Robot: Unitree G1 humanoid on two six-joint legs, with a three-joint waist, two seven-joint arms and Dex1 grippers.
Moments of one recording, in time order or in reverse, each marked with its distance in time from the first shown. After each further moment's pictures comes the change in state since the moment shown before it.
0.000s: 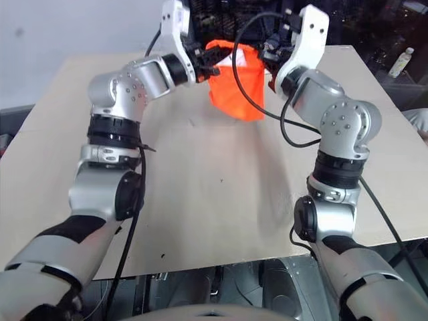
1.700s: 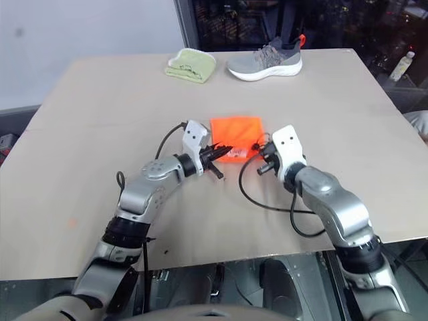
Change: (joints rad) left arm 0.836 -0.024 -0.246 -0.727 0.206 -0.210 0.025; right arm 0.778 -0.360 0.481 -0.412 -0.316 -0.264 0.398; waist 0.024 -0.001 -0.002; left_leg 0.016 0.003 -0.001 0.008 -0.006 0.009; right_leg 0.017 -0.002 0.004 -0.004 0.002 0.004
